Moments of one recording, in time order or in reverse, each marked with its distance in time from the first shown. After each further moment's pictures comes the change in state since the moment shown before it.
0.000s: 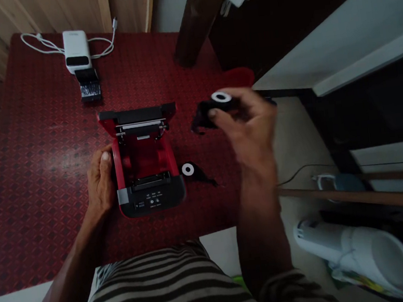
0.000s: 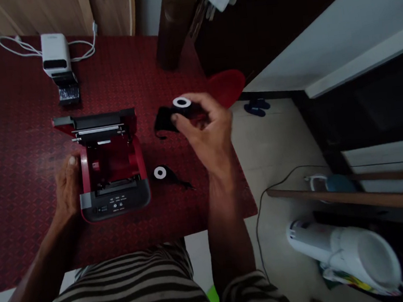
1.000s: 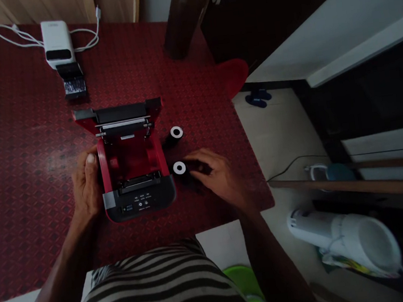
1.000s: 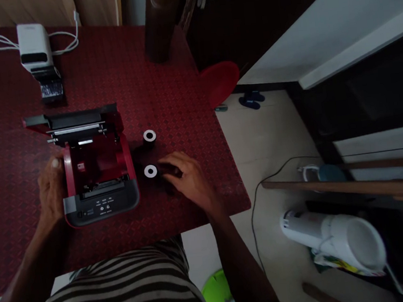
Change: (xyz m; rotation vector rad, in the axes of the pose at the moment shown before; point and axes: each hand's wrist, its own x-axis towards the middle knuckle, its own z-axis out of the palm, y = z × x) left_hand 0.001 -0.001 -0.004 0.076 -0.009 0.049; right_hand -0.091 0.045 -0.016 -0.014 -0.486 0.155
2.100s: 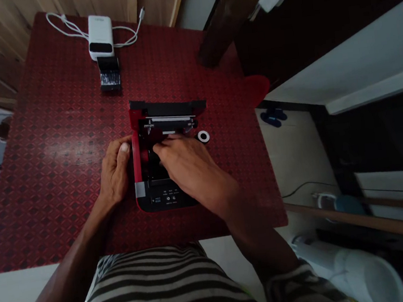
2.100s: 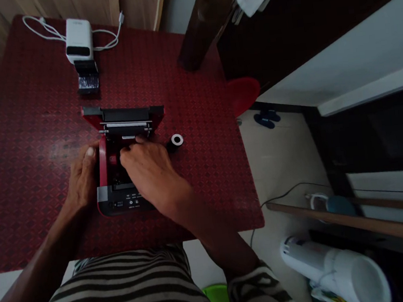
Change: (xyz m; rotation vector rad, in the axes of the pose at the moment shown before) left_hand 0.001 -0.011 0.005 -0.096 0.005 -0.030; right_hand 0.081 -0.141 0.064 -0.794 -0.372 -0.359
